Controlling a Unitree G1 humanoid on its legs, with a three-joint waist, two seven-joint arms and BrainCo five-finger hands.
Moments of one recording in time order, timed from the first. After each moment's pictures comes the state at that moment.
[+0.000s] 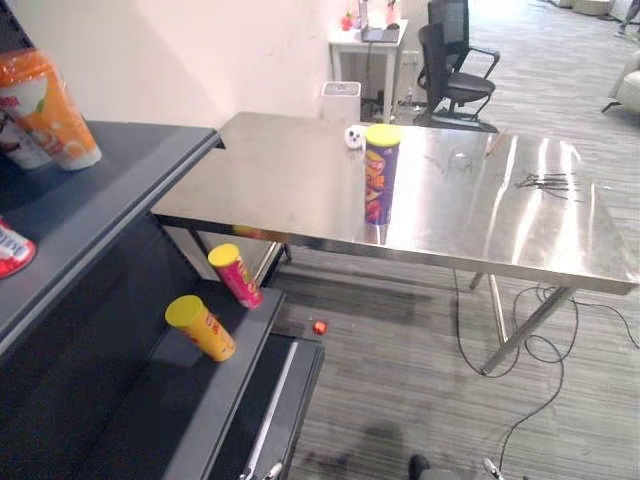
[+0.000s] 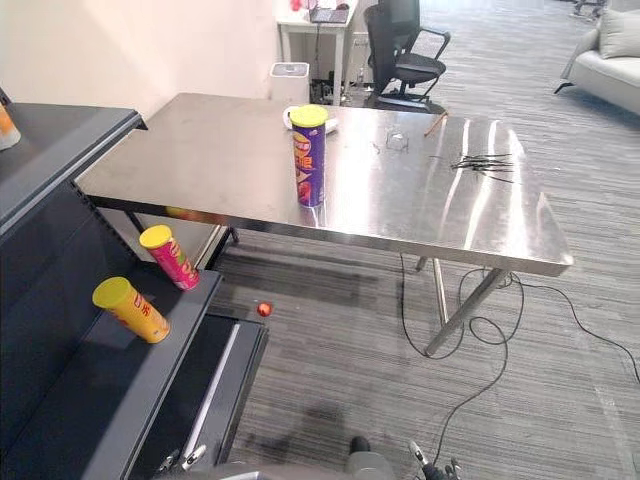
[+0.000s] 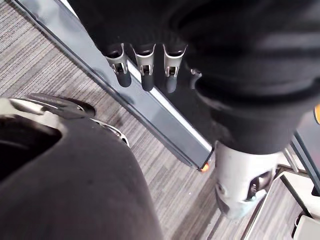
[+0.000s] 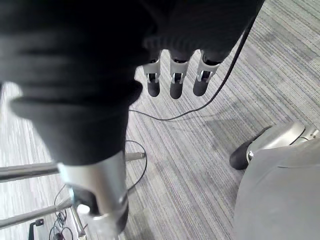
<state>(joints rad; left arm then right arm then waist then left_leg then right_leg) 0.27 0.06 0.16 1.00 -0.35 -0.17 -0.04 0.27 -0.02 -0.19 0.96 0.55 -0.27 -0.23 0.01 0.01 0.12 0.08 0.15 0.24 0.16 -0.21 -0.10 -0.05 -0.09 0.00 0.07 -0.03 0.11</state>
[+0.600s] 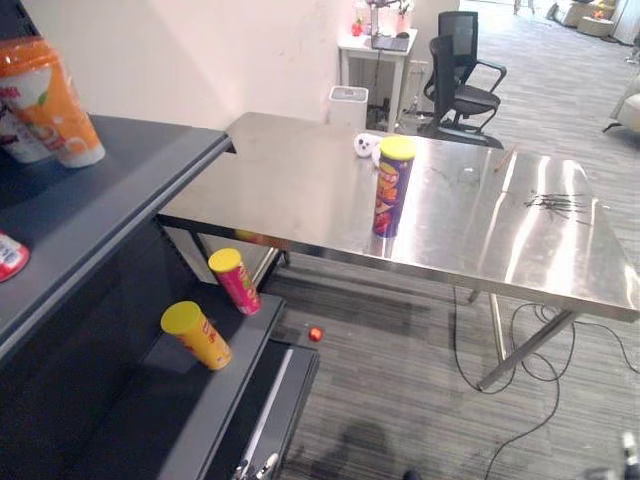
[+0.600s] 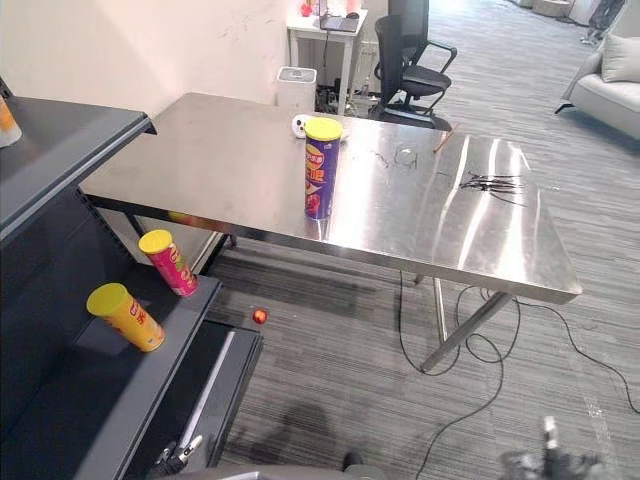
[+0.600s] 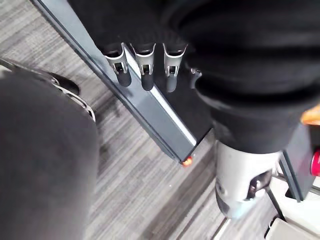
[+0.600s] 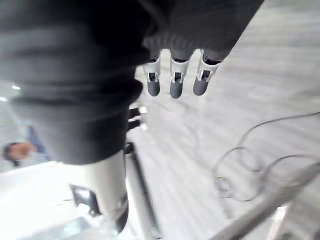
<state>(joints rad) 0.27 0.04 0.25 0.91 -0.35 -0.14 -0.05 0.26 -0.10 -0.65 0.45 0.76 -0.41 -0.30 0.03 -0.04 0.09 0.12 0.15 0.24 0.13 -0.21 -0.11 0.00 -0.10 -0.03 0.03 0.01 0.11</state>
